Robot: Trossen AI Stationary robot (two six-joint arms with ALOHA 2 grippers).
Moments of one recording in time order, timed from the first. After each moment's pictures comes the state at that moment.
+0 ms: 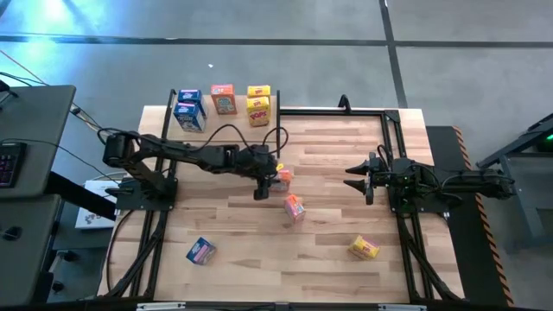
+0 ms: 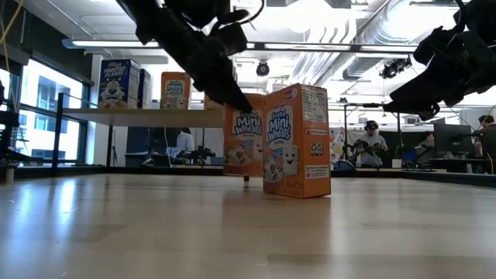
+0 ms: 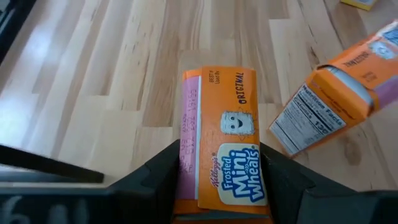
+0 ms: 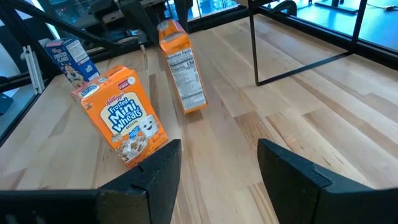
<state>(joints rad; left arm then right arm) 0.08 1.61 1.00 -0.13 -0.02 0.11 -0.05 0.21 0.12 -0.21 0.10 0.26</state>
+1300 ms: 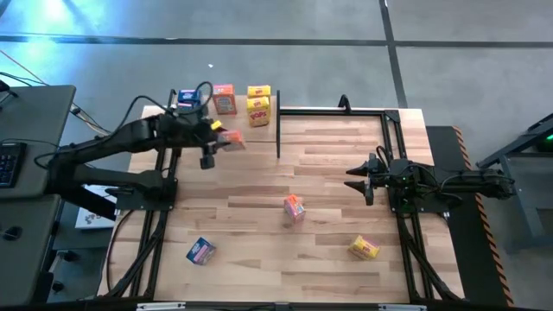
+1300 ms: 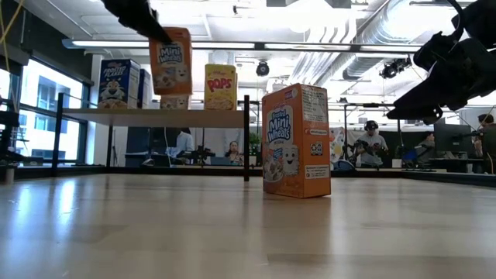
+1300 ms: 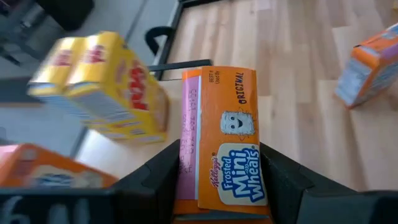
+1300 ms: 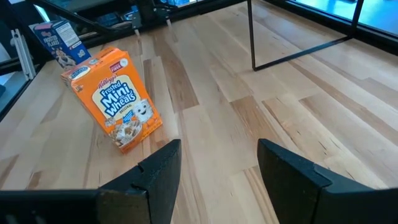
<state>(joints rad) 0.32 0.93 1.00 -0.66 -0.09 0.37 -0.05 0.21 0.12 -0.26 0.10 0.26</state>
